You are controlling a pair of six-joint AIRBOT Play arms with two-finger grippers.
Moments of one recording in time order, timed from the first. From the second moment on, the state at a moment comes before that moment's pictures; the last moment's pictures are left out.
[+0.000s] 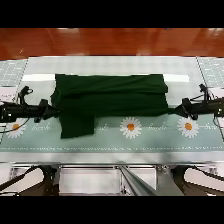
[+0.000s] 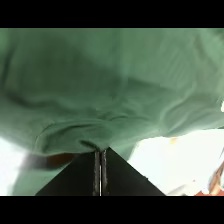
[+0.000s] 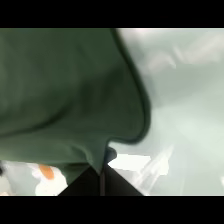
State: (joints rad) left arm 0.43 -1.24 0.72 0.71 -1.22 -1.19; right arm -0.48 -1.36 0.85 -0.83 1.26 1.19
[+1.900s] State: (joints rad) left arm 0.37 -1.61 1.51 0.85 -1.34 -1.32; right arm -0.53 -1.67 1.38 -0.83 1.16 1.32
